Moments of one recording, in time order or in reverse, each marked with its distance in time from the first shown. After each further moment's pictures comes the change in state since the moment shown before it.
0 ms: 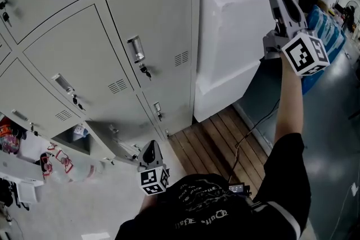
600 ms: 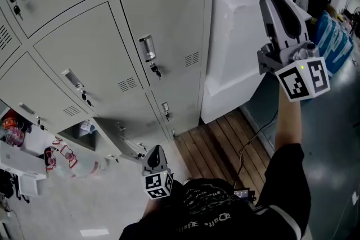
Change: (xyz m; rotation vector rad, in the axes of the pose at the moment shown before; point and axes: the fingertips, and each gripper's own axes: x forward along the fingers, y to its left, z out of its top) left arm -0.020 0.008 -0.013 -0.015 0.022 0.044; right arm -0.005 0.102 0.019 -0.076 -0.074 0.176
